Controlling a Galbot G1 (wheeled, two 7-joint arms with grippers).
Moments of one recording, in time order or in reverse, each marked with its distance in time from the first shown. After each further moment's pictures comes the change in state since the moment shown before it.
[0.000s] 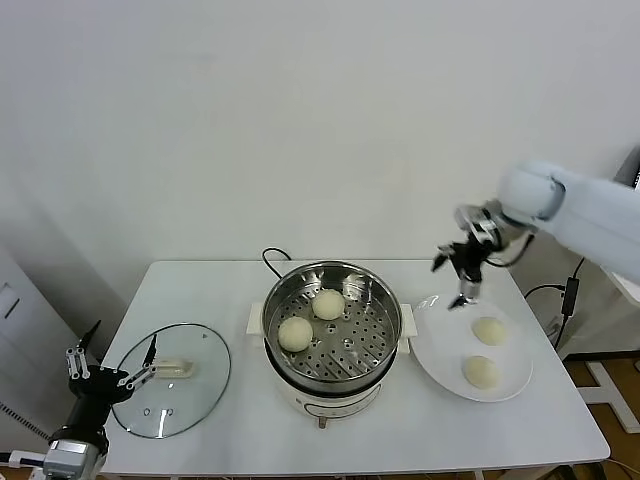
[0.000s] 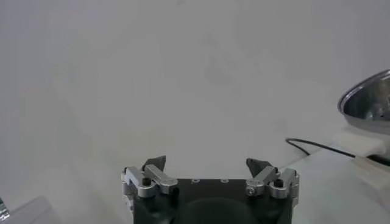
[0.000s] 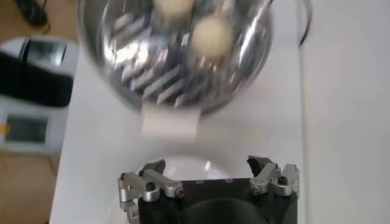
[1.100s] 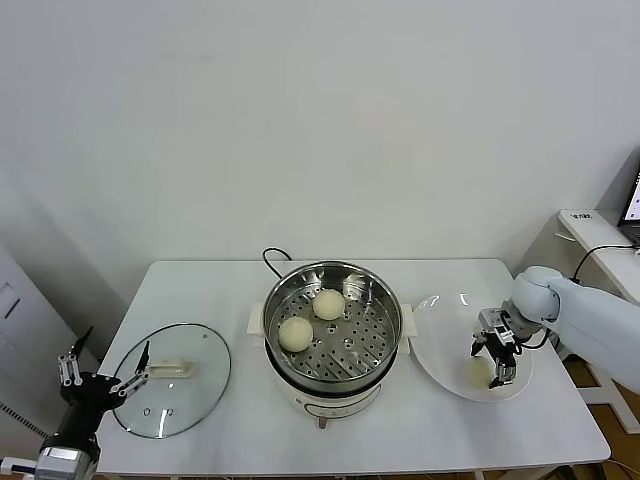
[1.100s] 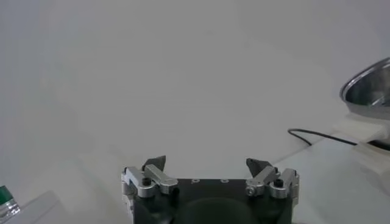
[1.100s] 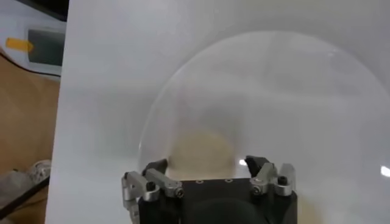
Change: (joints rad) left arm 0.027 0.009 -0.027 0.000 -0.004 -0.005 0.001; right arm -0.515 -0.015 0.313 -0.143 -0.329 0.110 0.066
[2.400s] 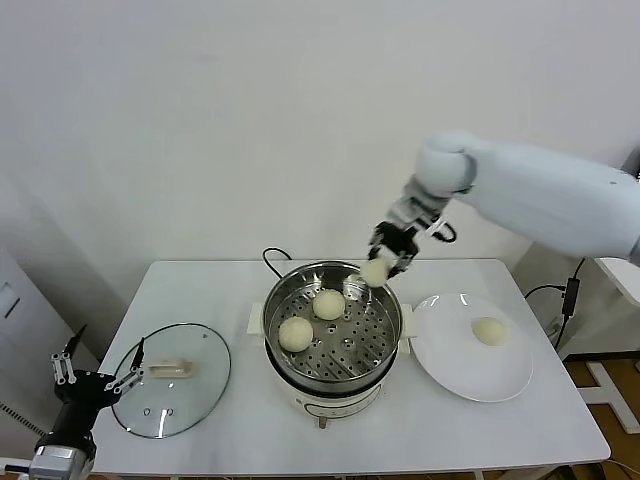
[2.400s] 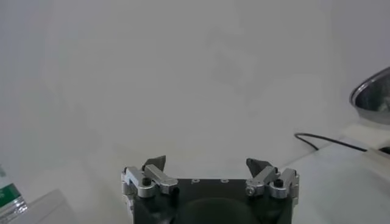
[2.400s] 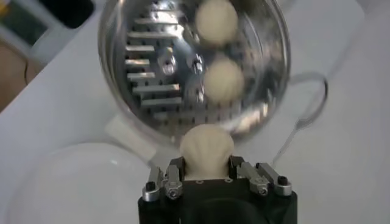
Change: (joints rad) left arm -0.012 -0.012 -0.015 -0.004 -0.013 0.001 -0.002; right arm 0.648 0.382 -0.319 0.234 0.195 0.288 -0.074
